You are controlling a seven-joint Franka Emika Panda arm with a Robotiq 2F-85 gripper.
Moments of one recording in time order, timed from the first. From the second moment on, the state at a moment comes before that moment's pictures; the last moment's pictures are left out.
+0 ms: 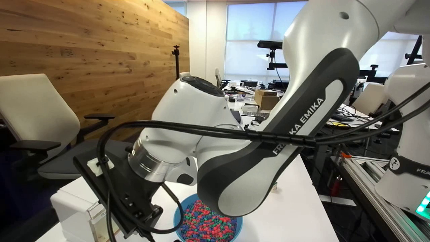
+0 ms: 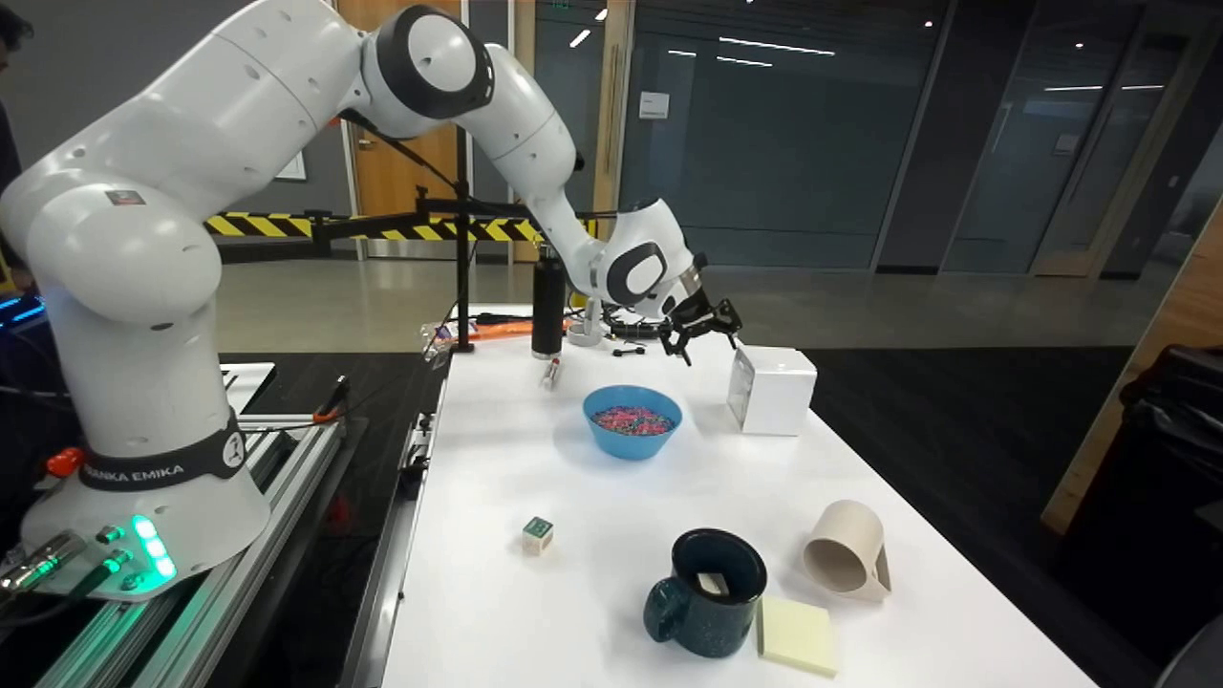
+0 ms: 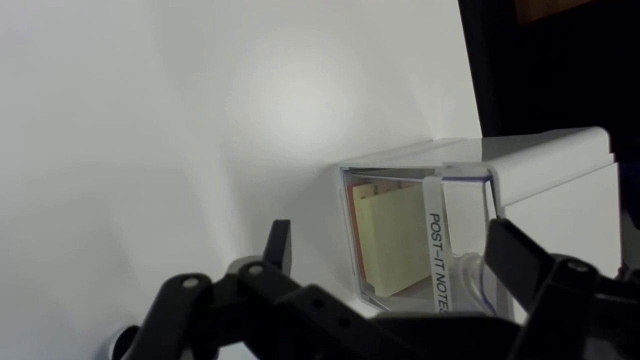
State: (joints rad) arm 0.78 0.83 -0.35 -1.67 0.14 3.04 2.26
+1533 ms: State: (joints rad) arm 0.81 0.82 -0.40 -1.71 0.15 3.07 2.32
